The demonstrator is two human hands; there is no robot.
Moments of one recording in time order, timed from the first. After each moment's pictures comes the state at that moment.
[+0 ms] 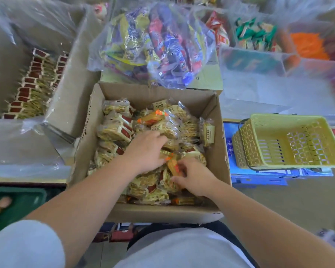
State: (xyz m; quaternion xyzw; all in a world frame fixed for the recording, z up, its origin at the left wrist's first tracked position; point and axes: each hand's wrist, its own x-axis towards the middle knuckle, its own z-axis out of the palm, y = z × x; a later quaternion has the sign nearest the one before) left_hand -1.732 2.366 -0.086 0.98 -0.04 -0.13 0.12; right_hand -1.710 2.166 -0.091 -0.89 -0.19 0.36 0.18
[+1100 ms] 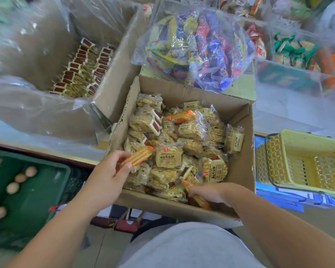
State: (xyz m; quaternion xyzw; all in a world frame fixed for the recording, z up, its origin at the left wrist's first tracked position) left_hand -1.901 2.422 -0.053 0.83 0.33 -0.04 0.45; right_hand -1.719 2.174 -0.108 -0.74 -0.09 0.66 0.04
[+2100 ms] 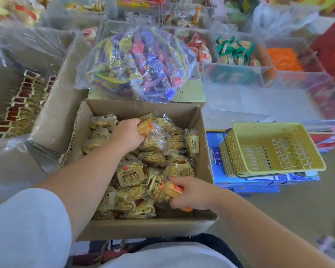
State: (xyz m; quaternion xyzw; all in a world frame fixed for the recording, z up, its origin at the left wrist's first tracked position) left_hand -1.664 2.402 -0.092 0.95 0.18 -0.03 0.25; right_hand -1.710 2.136 -0.048 -0.80 -0.21 0.50 0.26
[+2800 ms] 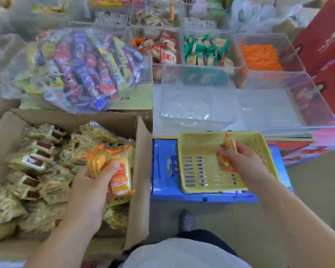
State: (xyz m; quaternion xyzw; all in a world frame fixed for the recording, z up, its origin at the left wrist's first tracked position) left_hand -1.708 2.179 -0.017 0.55 0.45 0.14 0.69; right_hand -1.520 1.881 -0.053 -0.78 0.10 0.24 0.57
